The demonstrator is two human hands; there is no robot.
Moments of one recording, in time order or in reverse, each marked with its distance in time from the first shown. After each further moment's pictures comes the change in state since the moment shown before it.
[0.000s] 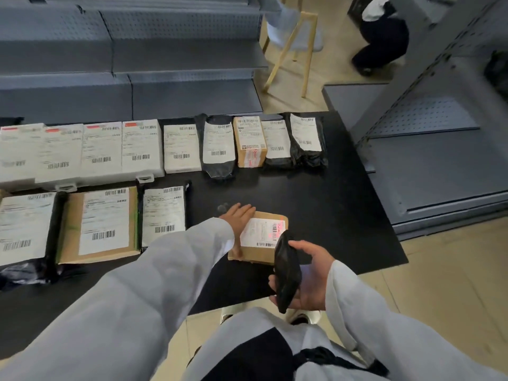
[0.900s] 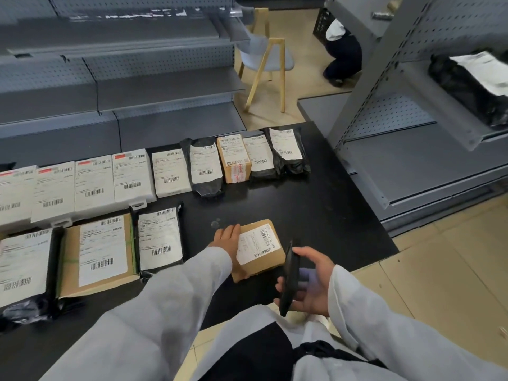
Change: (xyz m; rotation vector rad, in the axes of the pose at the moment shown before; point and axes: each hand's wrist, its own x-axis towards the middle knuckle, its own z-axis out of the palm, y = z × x) left_hand -0.031 0.018 0.016 -0.160 0.073 -0.172; right_hand -0.017 0.020 -0.011 0.098 0.028 -0.191
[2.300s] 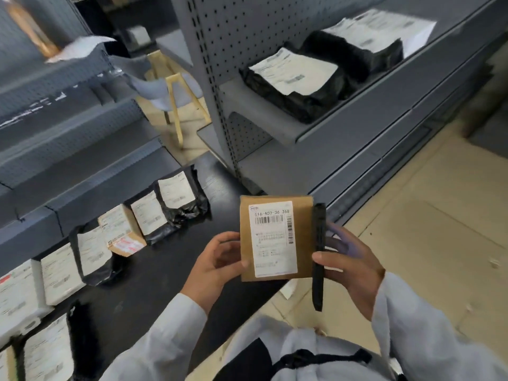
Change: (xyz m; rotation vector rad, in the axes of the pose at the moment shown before) left_hand -0.053 0.323 -0.062 -1.061 0.051 0.301; right_hand -0.094 -0.111 -0.290 0.028 -0.003 -0.878
